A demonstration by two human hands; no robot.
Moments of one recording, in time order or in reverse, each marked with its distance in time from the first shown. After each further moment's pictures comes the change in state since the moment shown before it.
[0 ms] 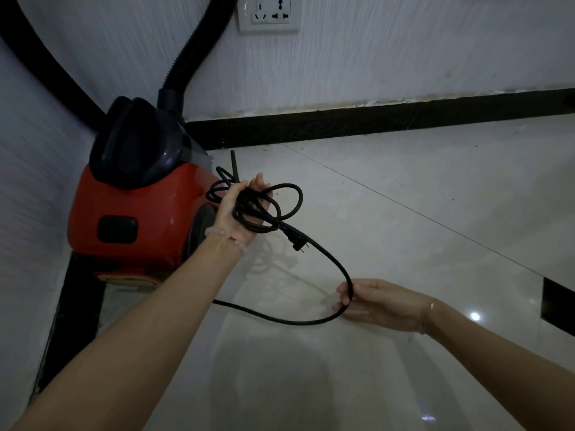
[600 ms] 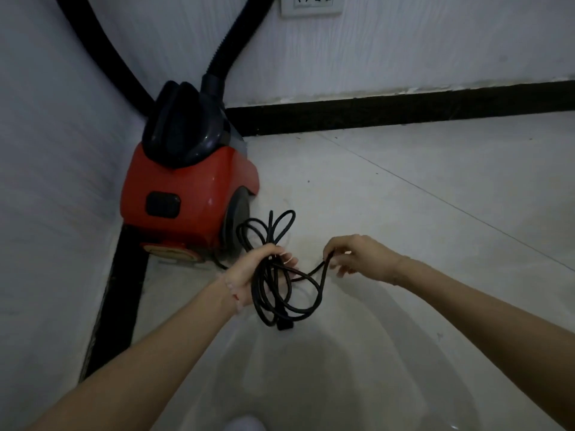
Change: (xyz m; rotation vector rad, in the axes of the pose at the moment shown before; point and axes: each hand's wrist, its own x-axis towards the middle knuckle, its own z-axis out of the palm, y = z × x) left_hand -0.073 -0.009 -0.079 0.573 0.220 -0.373; right_hand 0.058 -0.051 0.055 -1.103 0.192 -0.171
